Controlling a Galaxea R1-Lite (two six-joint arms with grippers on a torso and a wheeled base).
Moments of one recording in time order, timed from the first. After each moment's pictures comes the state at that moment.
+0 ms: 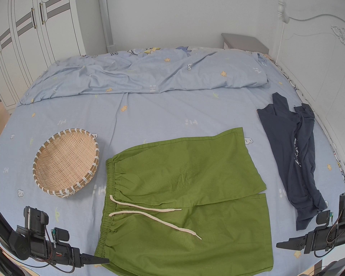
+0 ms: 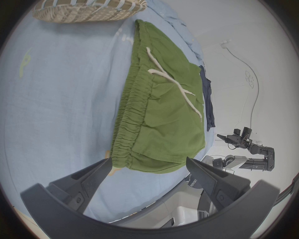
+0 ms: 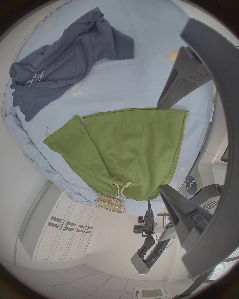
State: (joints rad) left arm 0.06 1.68 -0.02 -0.55 -0.73 -0.10; right arm 0.03 1.18 -0.12 -0.17 0.59 0.22
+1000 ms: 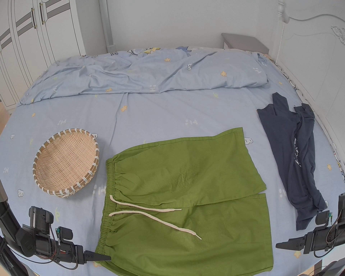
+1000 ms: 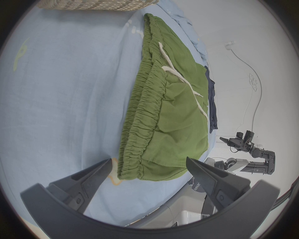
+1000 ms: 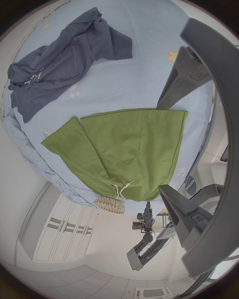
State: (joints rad) left arm 0.08 1.84 -0.02 -0.67 -0.73 -0.09; right arm 0.03 1.19 -0.12 -0.17 0.59 0.22
